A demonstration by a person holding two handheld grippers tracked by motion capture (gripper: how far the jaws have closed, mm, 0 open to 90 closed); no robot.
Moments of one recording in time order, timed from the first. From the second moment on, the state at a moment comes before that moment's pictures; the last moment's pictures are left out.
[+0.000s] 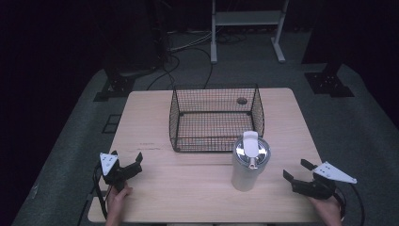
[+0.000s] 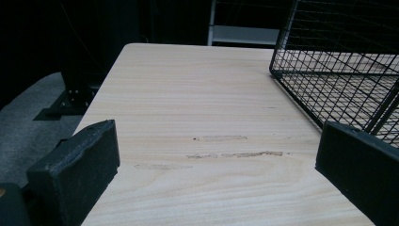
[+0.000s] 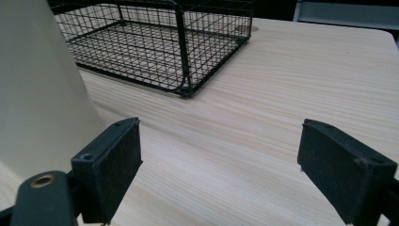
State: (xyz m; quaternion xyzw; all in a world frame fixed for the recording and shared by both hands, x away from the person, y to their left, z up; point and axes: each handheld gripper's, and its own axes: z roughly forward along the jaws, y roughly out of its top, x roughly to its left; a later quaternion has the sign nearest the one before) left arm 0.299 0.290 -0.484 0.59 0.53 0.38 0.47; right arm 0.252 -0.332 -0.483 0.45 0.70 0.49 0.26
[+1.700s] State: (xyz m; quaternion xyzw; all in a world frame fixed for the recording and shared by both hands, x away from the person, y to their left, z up) left arm 0.299 0.291 -0.484 0.59 0.53 0.38 0.47; right arm 0.232 -0.254 -0.446 0.30 0.76 0.54 0.19
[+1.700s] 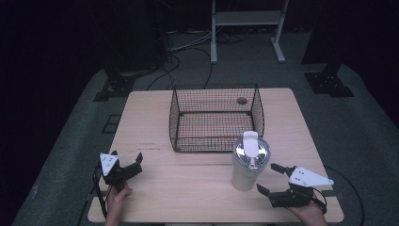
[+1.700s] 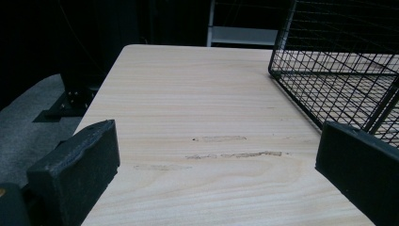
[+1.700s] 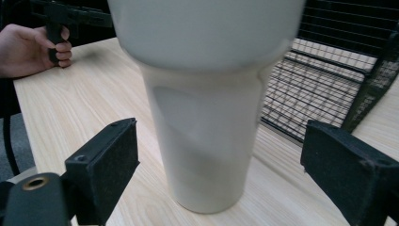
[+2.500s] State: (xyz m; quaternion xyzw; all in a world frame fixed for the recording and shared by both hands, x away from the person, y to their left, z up) left arm 0.299 0.291 -0.484 0.59 0.53 0.38 0.47; right arm 0.257 -0.217 -0.455 0.30 0.76 0.54 0.20
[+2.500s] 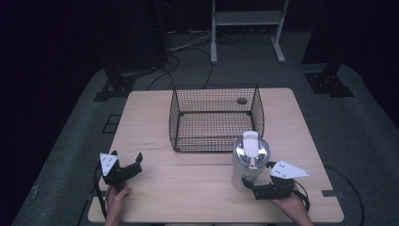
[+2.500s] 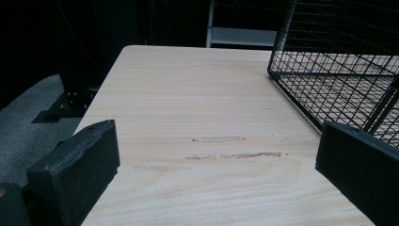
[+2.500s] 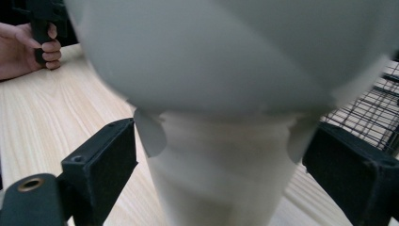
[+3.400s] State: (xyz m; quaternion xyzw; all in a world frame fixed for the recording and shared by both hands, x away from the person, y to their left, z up) left arm 0.298 0.293 -0.484 0.59 0.53 0.37 0.48; right arm 0.267 -0.206 -0.461 0.29 0.74 0.57 0.21
